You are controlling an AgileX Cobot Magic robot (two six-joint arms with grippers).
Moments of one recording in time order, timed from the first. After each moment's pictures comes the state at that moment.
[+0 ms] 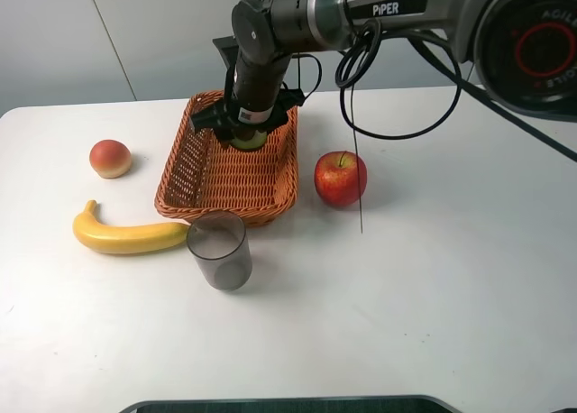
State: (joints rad) left arm -0.05 0.00 -0.51 0.03 1.09 -0.04; right arm 0.74 2.36 -1.86 -0.04 0.73 0.30
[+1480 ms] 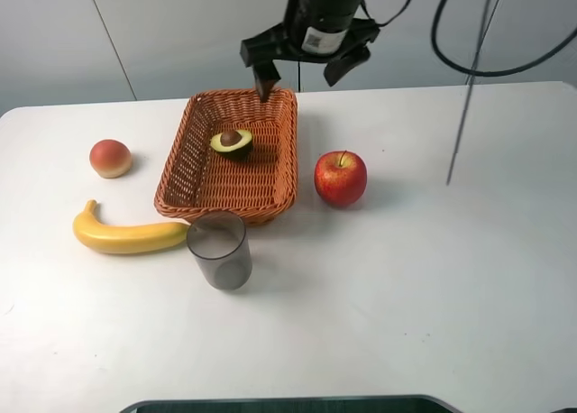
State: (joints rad) left arm -0.05 0.00 -0.51 0.03 1.09 -0.04; right arm 0.59 1.95 -1.61 0.01 0.94 0.19
